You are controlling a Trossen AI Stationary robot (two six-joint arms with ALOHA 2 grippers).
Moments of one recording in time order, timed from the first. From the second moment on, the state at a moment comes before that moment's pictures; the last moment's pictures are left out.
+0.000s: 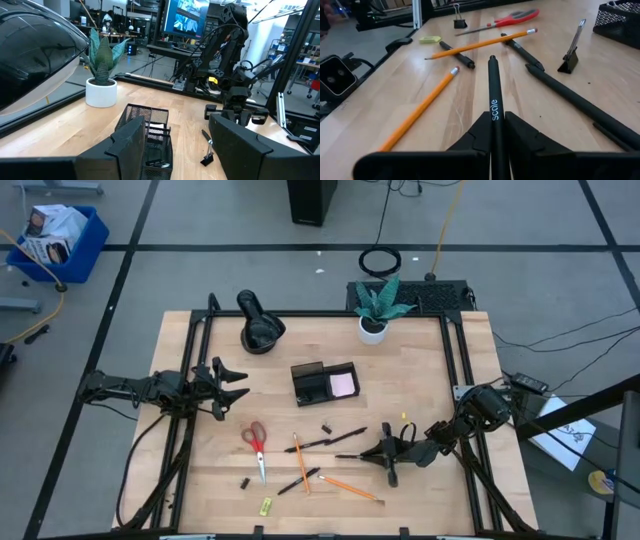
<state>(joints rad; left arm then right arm) -0.13 0.04 0.04 0.03 -0.29 -0.16 0.66 2.01 0.31 1.37 0.53 0.38</state>
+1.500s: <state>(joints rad) -0.14 0.19 0.04 0.25 -0.37 -0.53 0.42 2.01 0.61 1.48 0.55 0.35</state>
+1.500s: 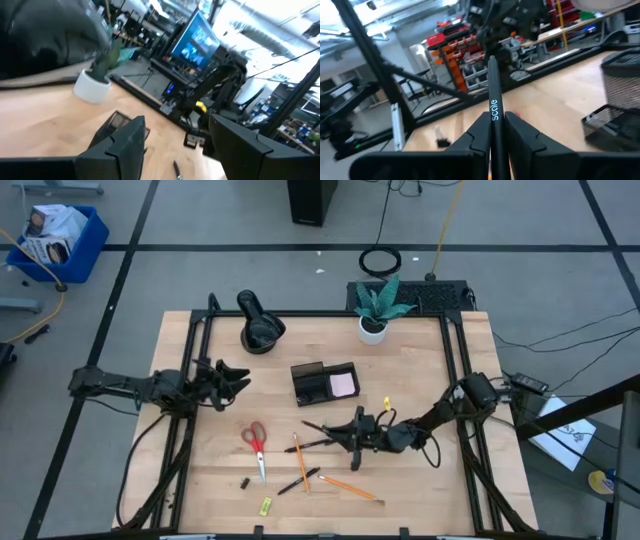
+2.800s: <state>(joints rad) -0.27 1.27 0.35 0.96 -0.47 -0.42 0.26 2.01 0.64 1.55 0.48 0.38</state>
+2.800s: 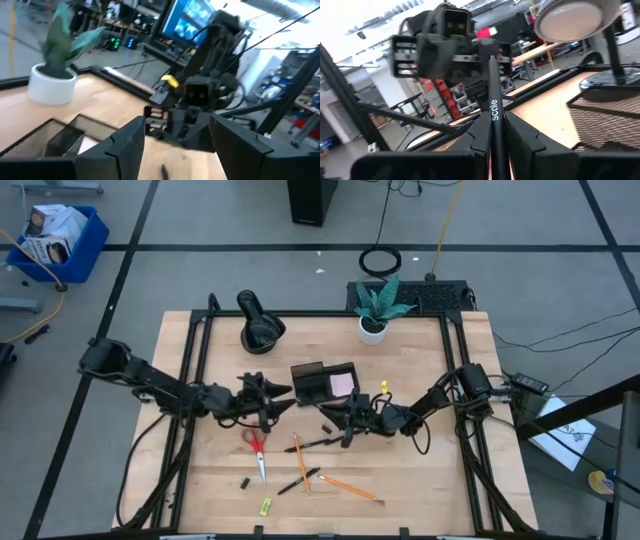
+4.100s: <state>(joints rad) -0.25 1.54 0.44 1.12 -0.45 -0.47 0.26 2.01 0.64 1.55 0.47 0.37</state>
